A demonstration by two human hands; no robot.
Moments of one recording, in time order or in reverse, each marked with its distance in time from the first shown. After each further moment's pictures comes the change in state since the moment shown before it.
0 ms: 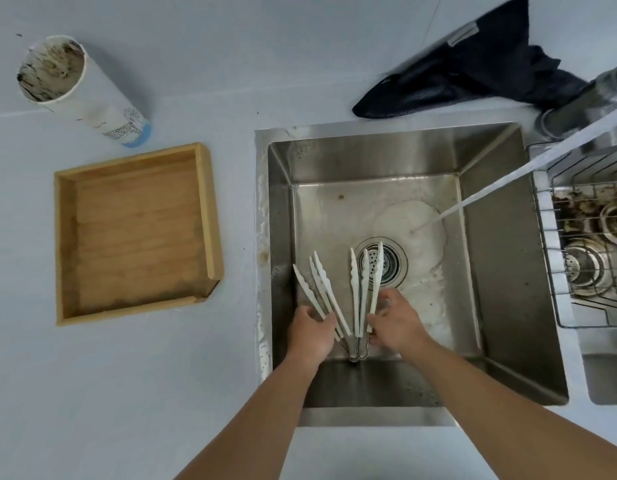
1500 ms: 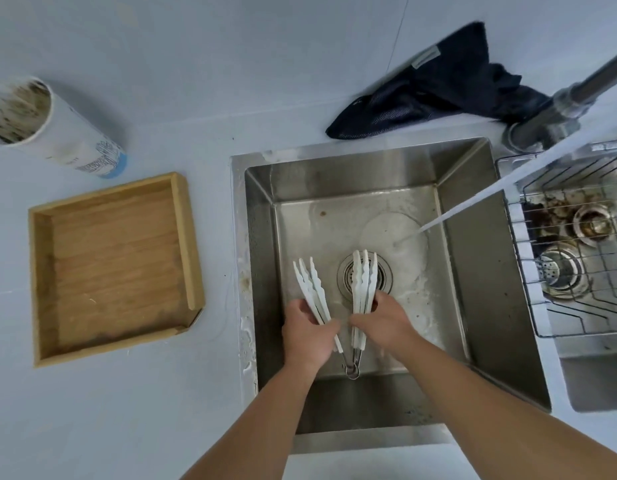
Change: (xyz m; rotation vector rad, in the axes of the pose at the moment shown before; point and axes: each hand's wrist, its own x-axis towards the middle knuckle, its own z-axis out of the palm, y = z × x) left_hand -0.019 0.044 0.009 -0.092 0.043 0.168; right_hand 0.007 -0.026 -0.016 -0.060 0.025 -0.019
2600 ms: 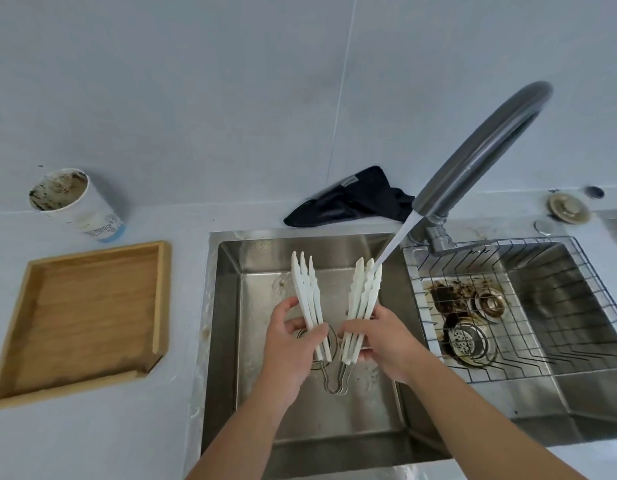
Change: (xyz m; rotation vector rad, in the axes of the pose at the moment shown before) left_hand -0.071 0.095 0.022 -0.409 -0.168 0.275; right_hand -0.075 -0.053 -0.129 0.491 -0.202 -0.254
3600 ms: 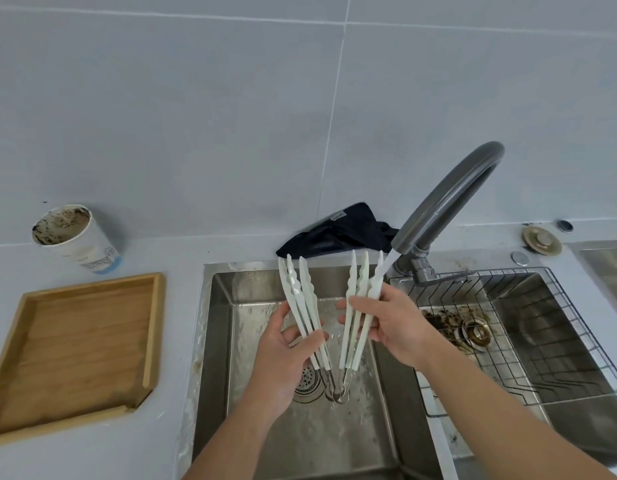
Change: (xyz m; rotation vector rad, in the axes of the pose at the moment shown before) left_hand -0.002 0.041 0.005 -0.168 -0.208 0.100; right_hand -0.015 -0.077 -0.014 0.041 -0.005 -0.236
